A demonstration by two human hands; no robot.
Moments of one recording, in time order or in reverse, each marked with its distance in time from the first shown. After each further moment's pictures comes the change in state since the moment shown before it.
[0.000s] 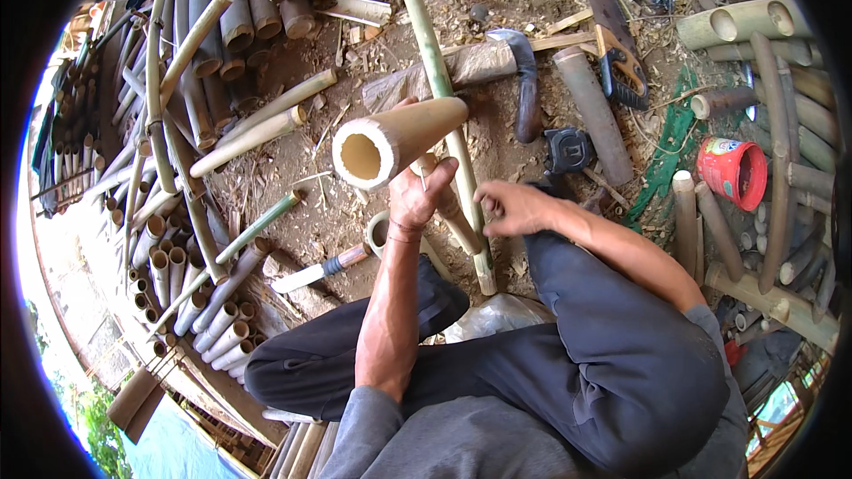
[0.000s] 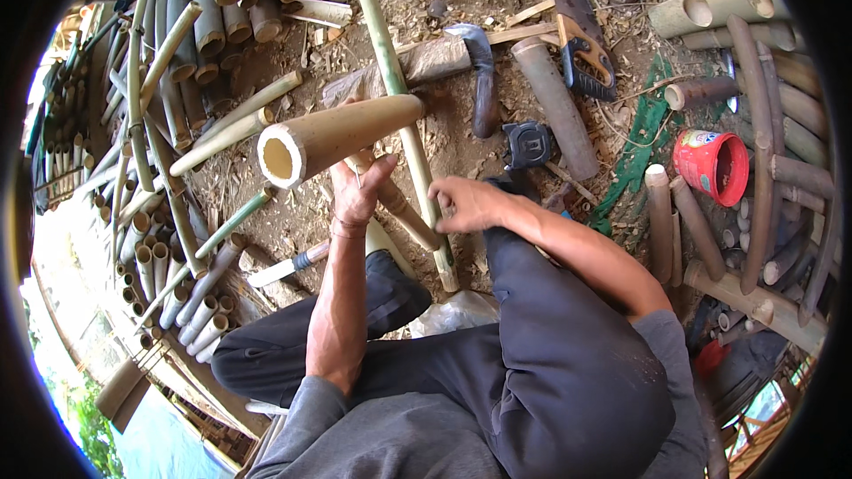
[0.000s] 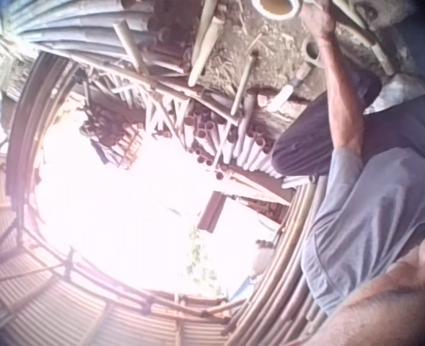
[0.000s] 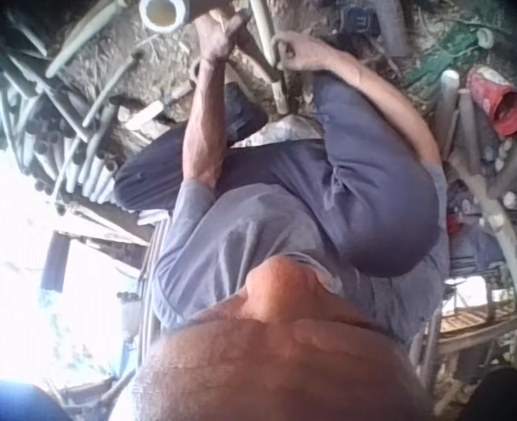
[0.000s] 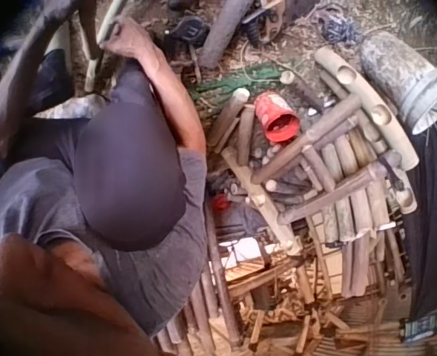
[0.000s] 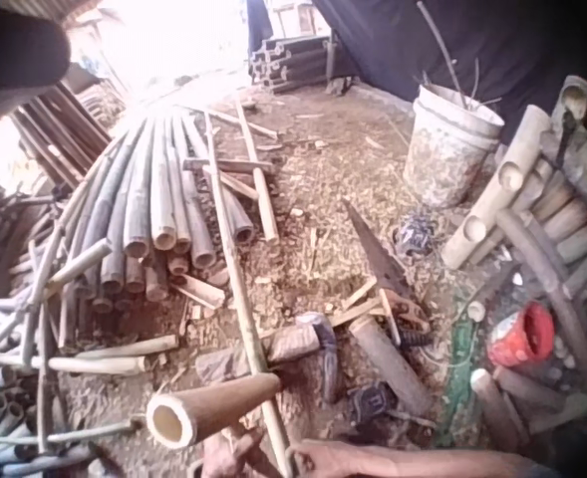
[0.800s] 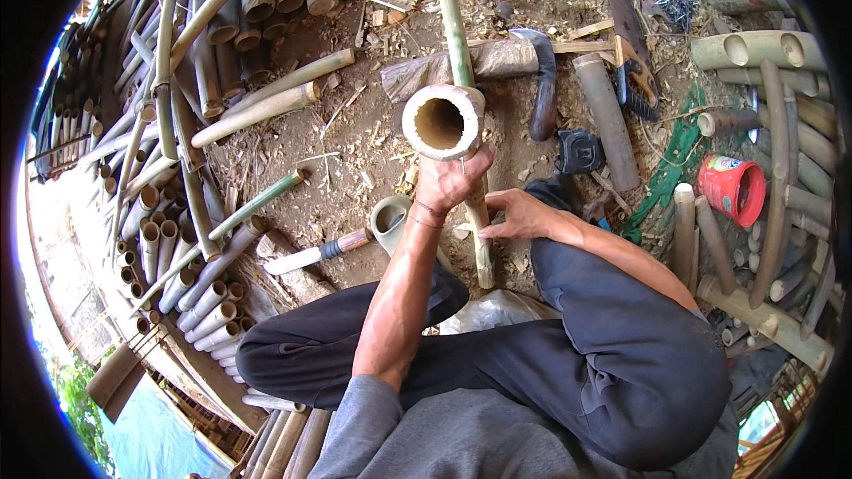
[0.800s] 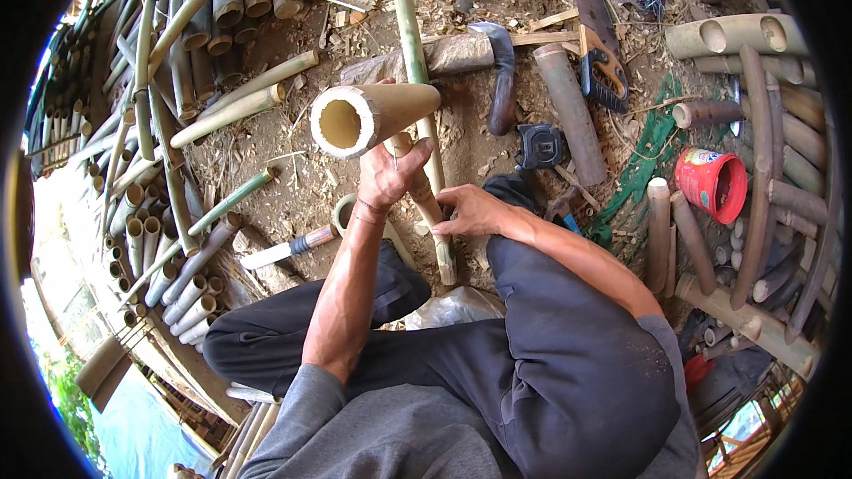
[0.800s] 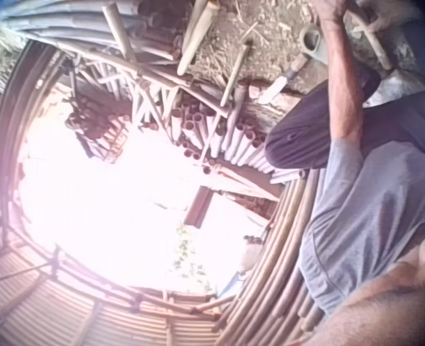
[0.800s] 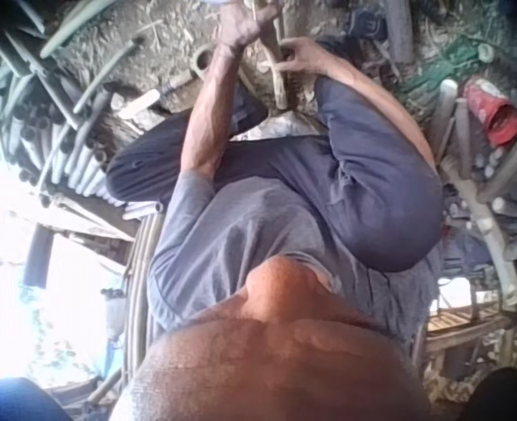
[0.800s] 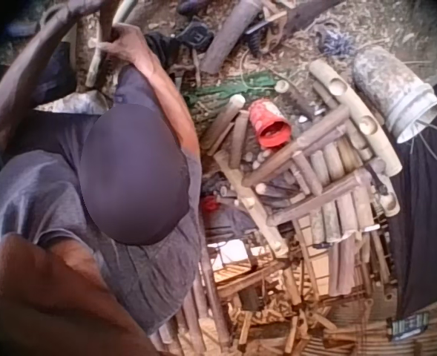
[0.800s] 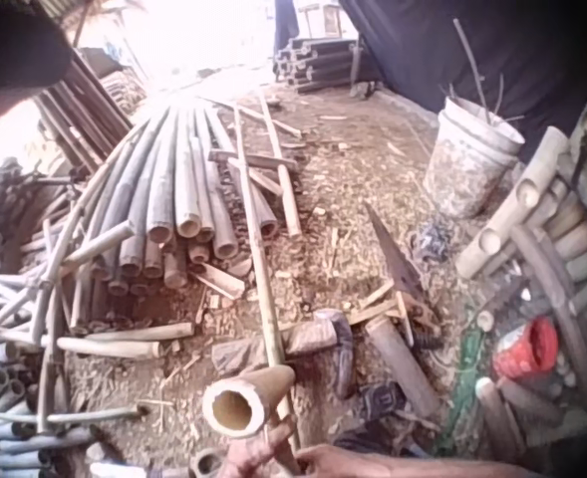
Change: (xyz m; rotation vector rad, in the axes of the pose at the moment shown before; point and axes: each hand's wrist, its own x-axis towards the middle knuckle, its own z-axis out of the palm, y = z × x) left_hand 0.000 -0.021 0.004 0.672 -0.151 0.569; right_hand 0.009 0.005 0.031 0.081 0.021 -0.227
